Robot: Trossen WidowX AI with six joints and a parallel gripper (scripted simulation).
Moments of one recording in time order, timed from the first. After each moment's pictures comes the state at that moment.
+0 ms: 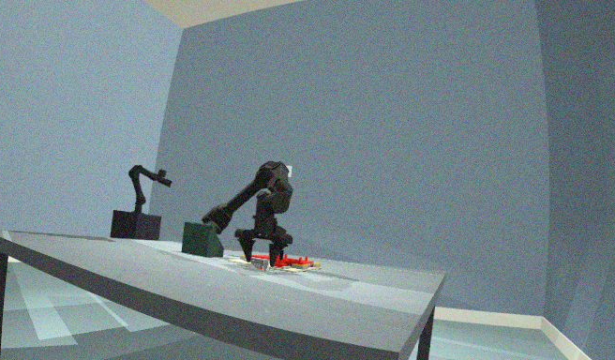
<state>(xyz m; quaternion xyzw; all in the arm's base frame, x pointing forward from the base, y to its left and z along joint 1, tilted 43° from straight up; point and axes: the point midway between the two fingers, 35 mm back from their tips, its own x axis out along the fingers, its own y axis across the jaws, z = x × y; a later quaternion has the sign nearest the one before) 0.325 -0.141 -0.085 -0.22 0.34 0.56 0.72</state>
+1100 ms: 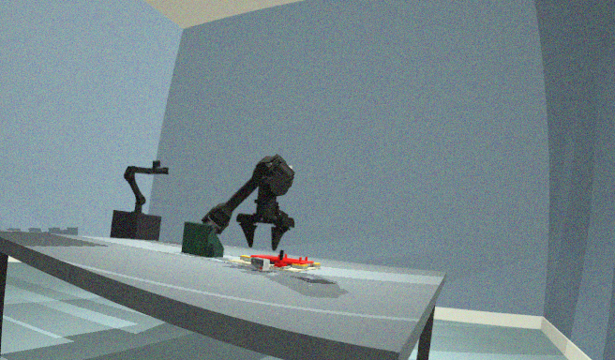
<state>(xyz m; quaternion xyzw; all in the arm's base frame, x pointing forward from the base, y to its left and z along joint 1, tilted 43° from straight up) 0.320 -0.175 -0.052 -0.22 0.34 0.56 0.72</state>
